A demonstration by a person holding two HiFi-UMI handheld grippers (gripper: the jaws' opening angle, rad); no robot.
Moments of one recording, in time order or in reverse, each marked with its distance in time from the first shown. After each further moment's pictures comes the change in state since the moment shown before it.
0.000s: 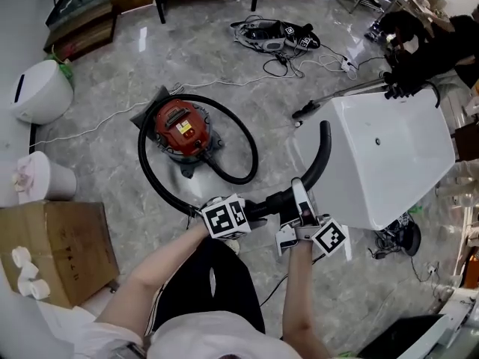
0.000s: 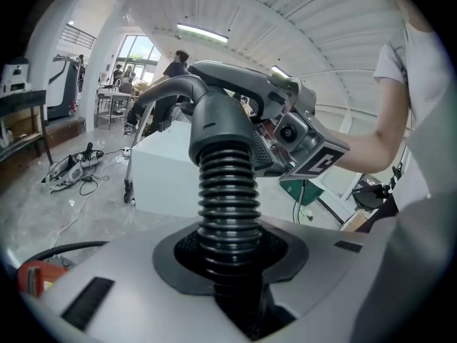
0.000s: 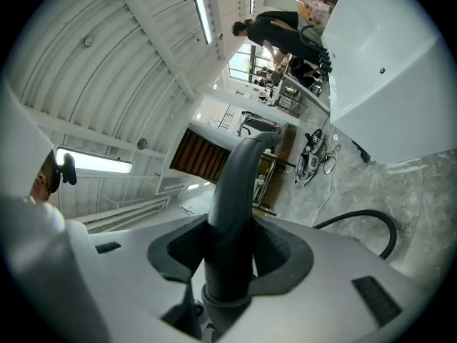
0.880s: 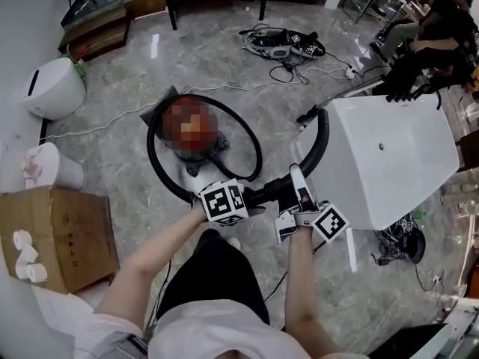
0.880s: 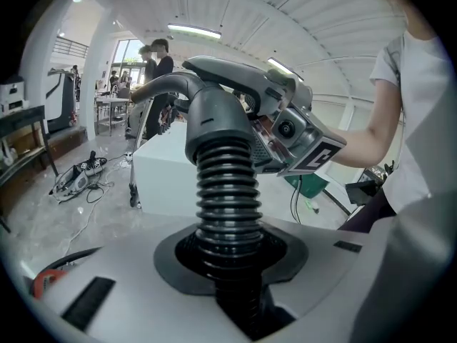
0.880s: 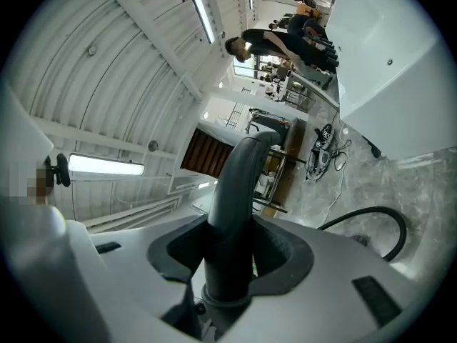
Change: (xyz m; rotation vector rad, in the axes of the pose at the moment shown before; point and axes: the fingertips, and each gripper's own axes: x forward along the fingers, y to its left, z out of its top) left arm -0.004 -0.014 0.012 0.053 0.036 0.049; right arm -0.012 0.022 0.008 -0.010 0.023 0.094
